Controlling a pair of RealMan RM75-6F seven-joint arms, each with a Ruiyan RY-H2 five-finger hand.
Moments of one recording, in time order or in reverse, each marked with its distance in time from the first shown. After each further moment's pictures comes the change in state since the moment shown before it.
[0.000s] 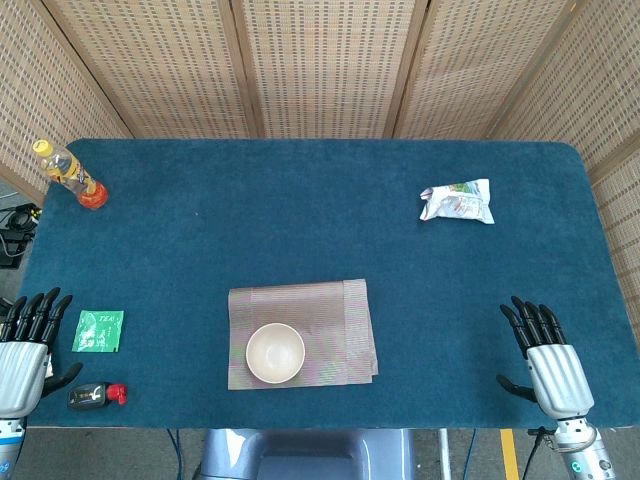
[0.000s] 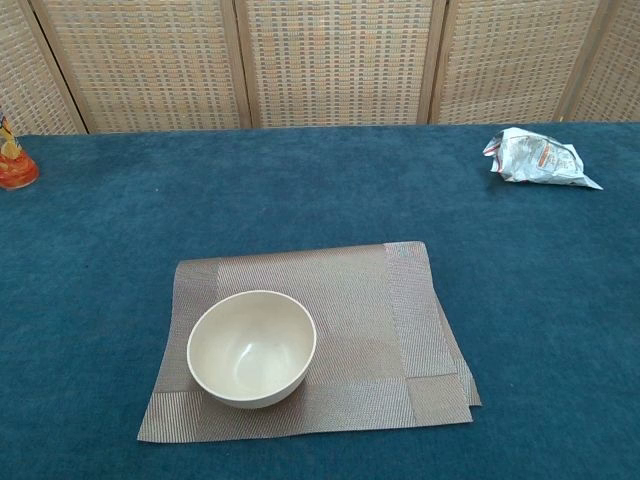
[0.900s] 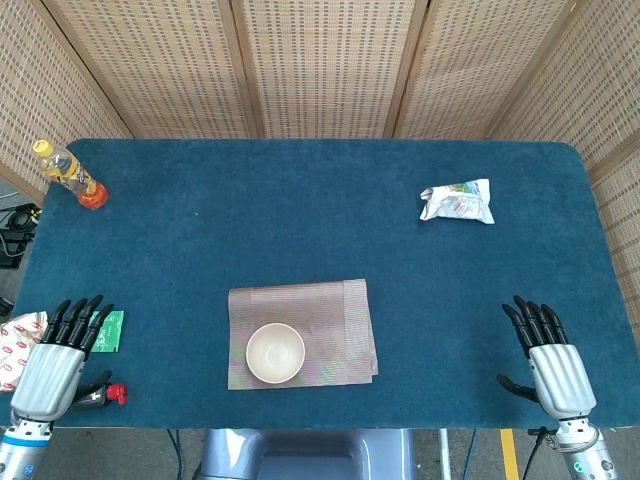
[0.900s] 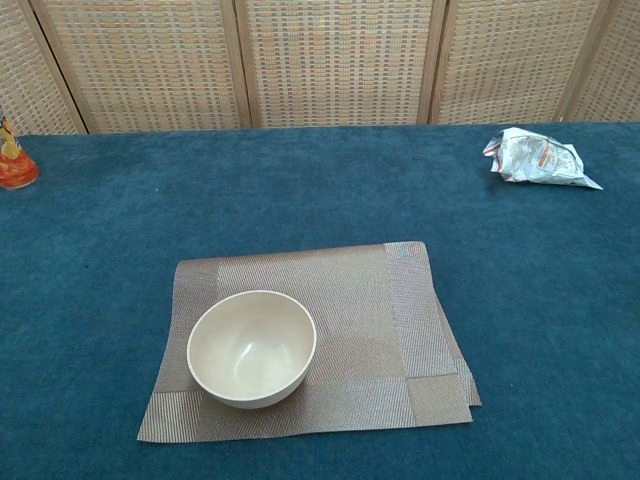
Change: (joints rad) left arm -0.037 -0.021 0.039 -0.043 0.116 -0.062 0.065; right arm -0.003 0.009 0.001 -0.013 0.007 0.001 0.010
